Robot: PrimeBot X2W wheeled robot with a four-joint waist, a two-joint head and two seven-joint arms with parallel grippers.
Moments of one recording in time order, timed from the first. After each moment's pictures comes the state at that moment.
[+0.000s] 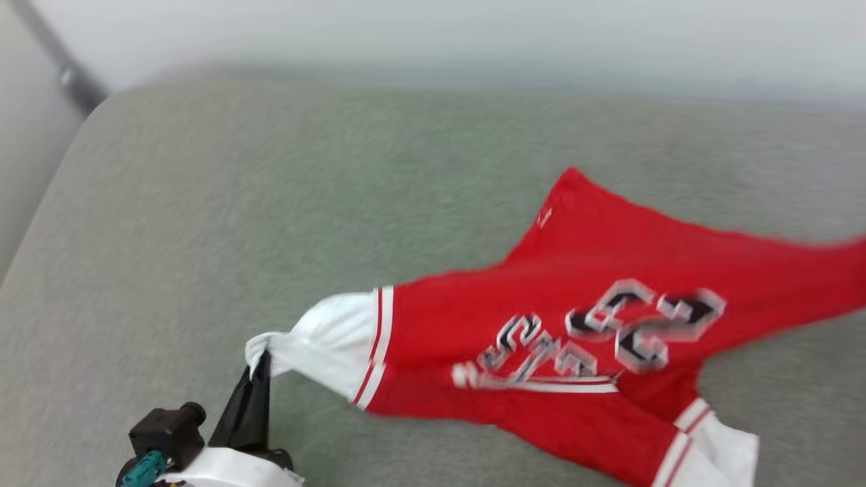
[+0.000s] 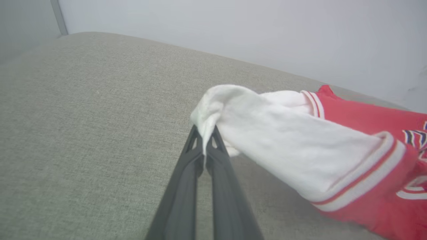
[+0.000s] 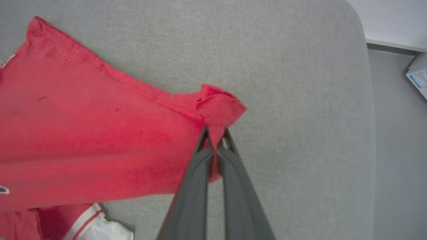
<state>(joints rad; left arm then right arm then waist) 0.04 0.28 -0.26 0.05 -0.55 0.10 -0.22 -0.49 -0.55 -0.13 0.23 0.42 0.13 1.01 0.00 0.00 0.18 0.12</state>
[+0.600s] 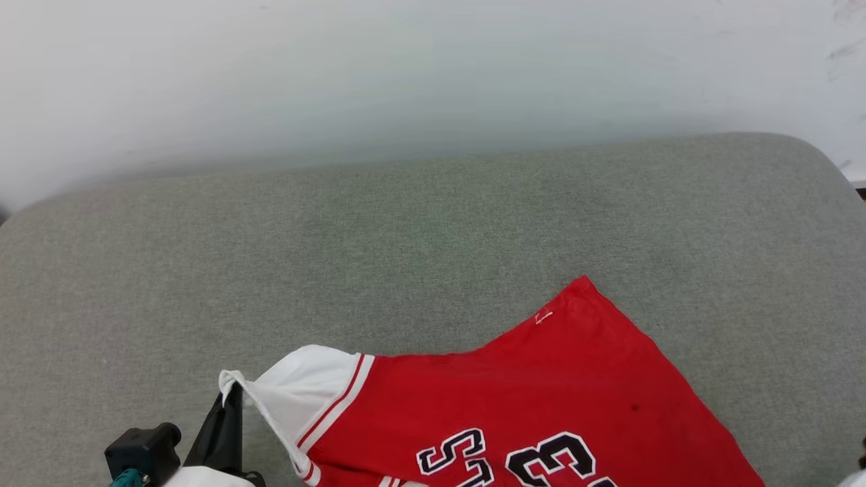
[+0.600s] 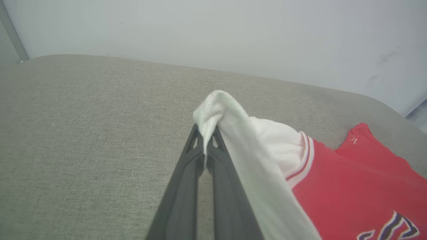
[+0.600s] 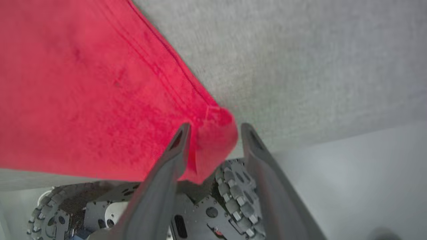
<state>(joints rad) 0.12 0.33 -0.22 0.02 -0.57 0.14 -0.17 0.17 -0.29 -0.22 0.14 0.48 0.13 0.83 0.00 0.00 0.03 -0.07</state>
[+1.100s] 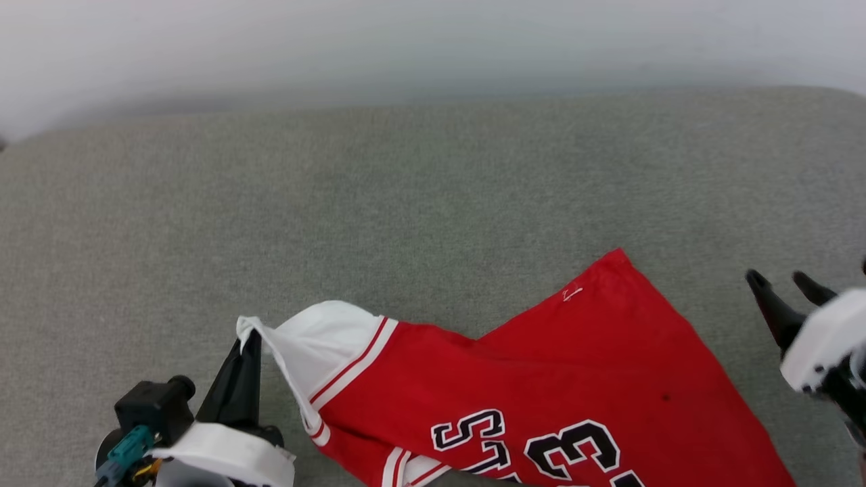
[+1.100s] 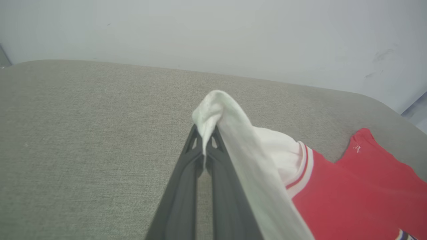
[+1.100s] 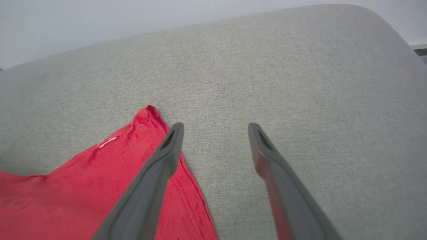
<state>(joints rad) 0.03 0.34 -0.26 -0.06 -0.54 0.14 -0.14 -0.22 -0.32 -0.11 0.16 0.48 0.13 0.44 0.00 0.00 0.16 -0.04</state>
